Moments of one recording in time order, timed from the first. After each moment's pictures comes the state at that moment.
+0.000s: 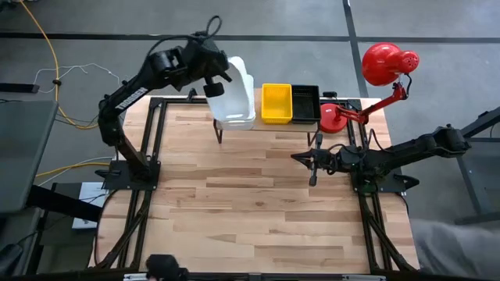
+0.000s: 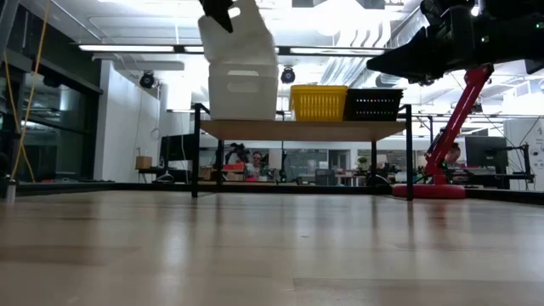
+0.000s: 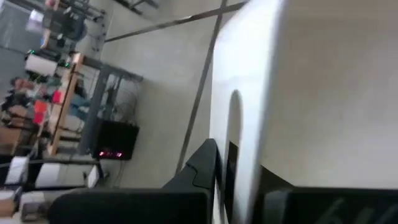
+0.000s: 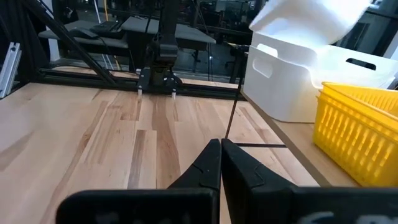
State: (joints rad) left arm 0.58 1.67 2.09 -1.11 -0.54 0.62; right arm 0.11 0.92 0.25 0.60 0.30 -0.16
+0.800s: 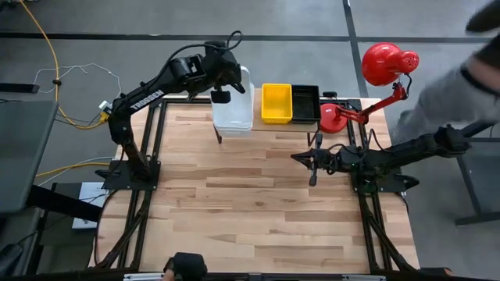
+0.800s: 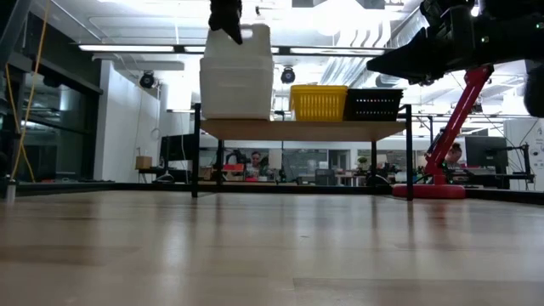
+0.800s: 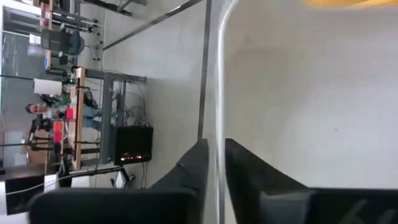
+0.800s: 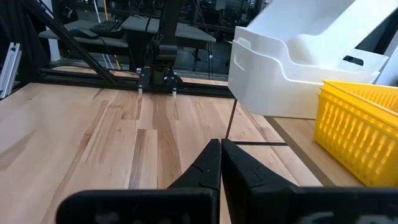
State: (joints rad) left arm 0.53 1.76 2.09 -1.11 -0.62 0.75; right arm 0.11 0.92 0.25 0.59 0.30 -0.15
